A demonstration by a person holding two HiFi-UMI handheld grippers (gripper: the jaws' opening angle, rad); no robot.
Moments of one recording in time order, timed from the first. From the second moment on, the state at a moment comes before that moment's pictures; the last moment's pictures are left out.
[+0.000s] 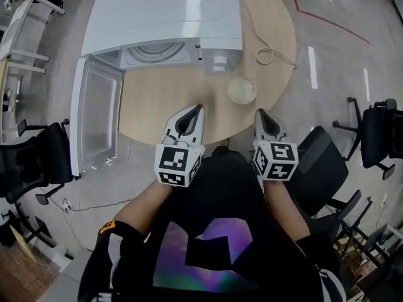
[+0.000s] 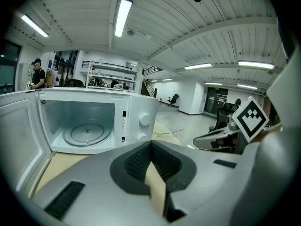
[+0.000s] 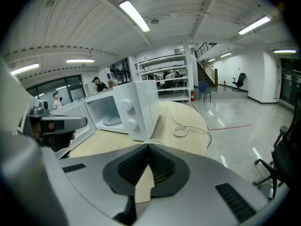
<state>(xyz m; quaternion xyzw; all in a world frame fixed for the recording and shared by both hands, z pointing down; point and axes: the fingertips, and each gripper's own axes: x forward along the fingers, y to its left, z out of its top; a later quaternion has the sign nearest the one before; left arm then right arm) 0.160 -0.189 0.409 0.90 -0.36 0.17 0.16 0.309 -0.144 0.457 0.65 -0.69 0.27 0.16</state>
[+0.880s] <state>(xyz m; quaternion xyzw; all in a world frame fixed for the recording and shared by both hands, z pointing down) 0.211 -0.222 0.460 0.88 -0.36 0.26 0.16 0.352 -0.192 0.525 0.61 -0.68 0.38 0.12</state>
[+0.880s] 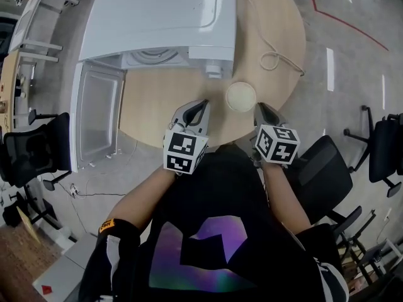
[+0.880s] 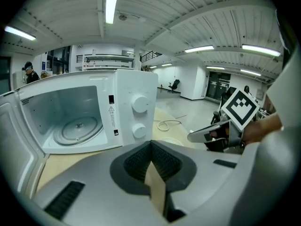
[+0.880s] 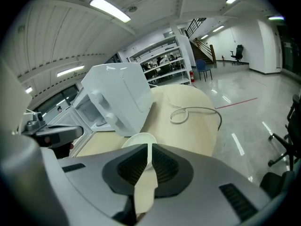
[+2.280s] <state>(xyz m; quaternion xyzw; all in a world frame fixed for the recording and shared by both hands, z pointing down) 0.196 -0.241 0.484 0.87 -0.36 0.29 0.16 0.351 -0.208 0.579 0.57 -0.59 0.57 -0.06</state>
